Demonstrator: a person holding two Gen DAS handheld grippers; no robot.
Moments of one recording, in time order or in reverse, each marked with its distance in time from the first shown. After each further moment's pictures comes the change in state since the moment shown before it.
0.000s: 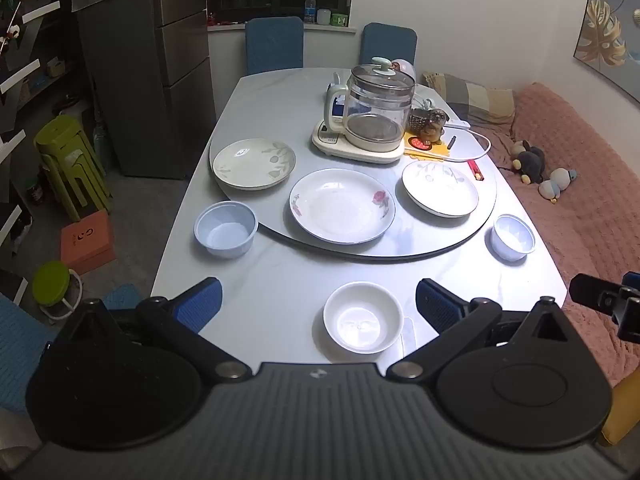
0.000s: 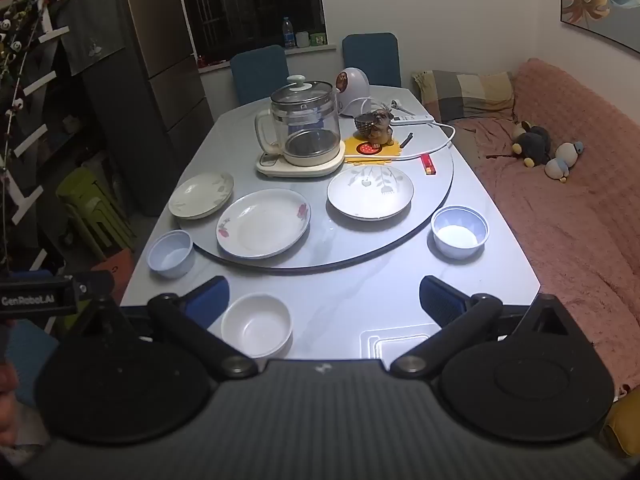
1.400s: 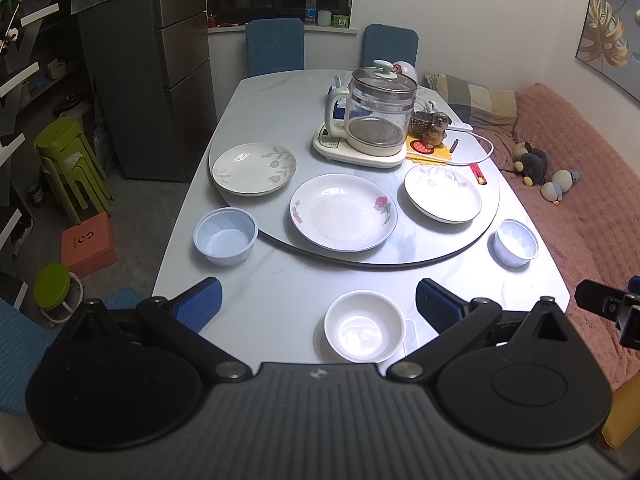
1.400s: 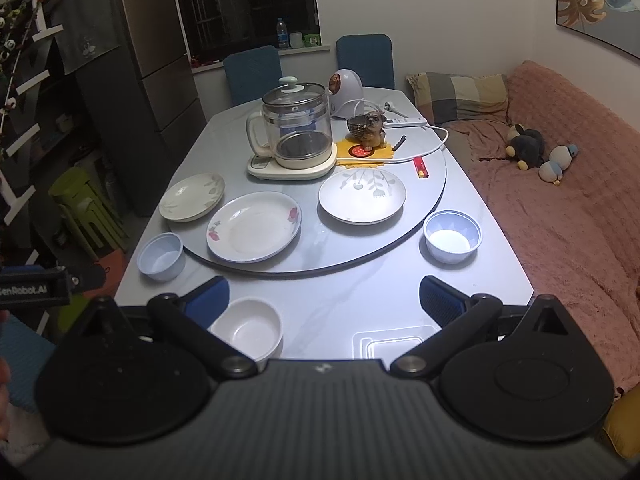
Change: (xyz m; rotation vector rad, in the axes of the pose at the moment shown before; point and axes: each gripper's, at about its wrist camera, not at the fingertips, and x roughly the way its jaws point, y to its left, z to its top) left arm 0.006 0.000 0.006 -0.003 0.014 0.005; right arm 0.005 -0.002 0.006 -0.003 0.004 -0.028
